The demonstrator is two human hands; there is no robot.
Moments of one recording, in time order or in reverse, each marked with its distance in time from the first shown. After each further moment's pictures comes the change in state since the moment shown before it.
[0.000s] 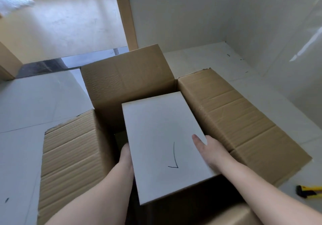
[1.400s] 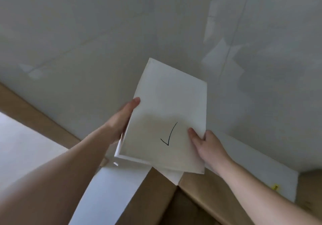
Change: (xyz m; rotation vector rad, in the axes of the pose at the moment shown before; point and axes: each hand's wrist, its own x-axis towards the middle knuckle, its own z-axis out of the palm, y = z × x) left_hand -0.151 0.513 0.444 1.001 -0.779 0.234; right_hand 0.013 -0.395 -0.339 0.579 0.583 0.283
